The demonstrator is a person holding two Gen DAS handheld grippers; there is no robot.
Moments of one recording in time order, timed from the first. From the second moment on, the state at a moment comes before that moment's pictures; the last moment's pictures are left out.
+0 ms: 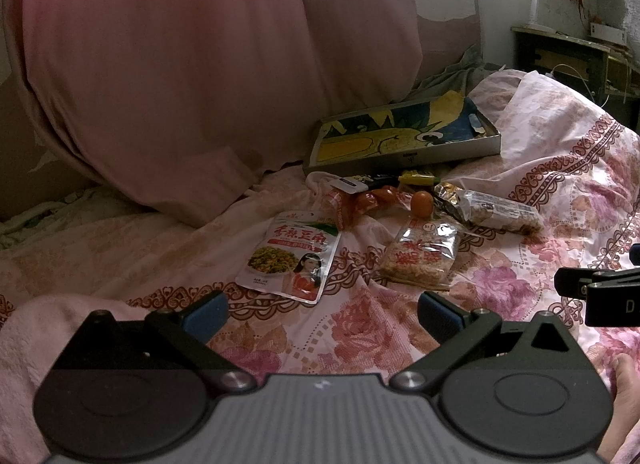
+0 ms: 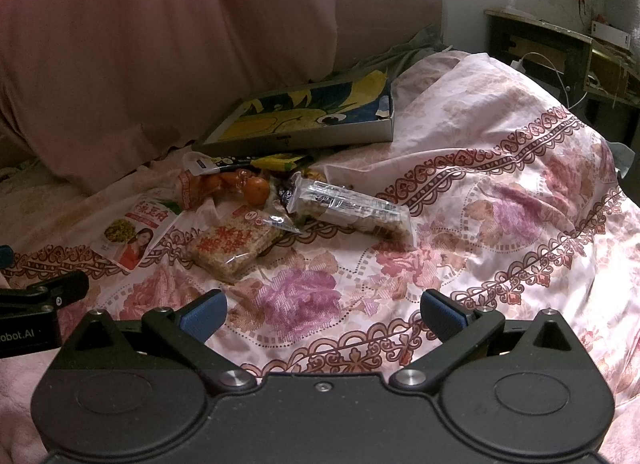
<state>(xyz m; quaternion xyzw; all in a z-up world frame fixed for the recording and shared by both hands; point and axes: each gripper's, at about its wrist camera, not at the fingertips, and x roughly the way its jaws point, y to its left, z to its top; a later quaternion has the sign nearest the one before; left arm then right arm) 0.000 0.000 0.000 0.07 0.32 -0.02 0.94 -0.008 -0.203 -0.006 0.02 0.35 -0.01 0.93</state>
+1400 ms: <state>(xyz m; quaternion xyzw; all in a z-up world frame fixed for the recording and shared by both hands) 0.092 0.006 0.027 0.01 0.38 -0.07 0.92 0.054 -0.192 0.015 -0.03 0.38 0.02 0.93</state>
